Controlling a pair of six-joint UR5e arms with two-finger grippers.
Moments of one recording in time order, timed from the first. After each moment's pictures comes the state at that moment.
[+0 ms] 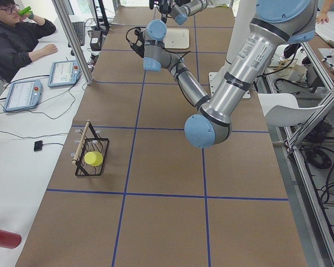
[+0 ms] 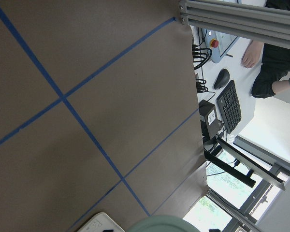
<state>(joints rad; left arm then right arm) -0.93 -2.12 -1.86 -2.45 -2.16 -2.58 0.80 -1.04 1.79 -0.31 2.19 1.74</state>
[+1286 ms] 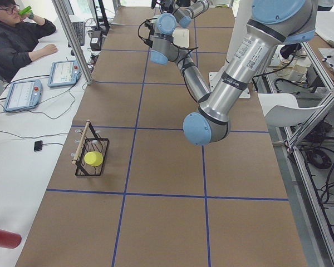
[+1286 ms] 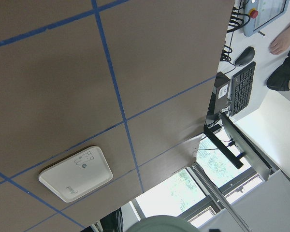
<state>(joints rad) -0.87 -2.14 -1.92 -2.47 -2.15 -2.85 0.74 -1.03 1.79 -0.21 2.00 1.73</state>
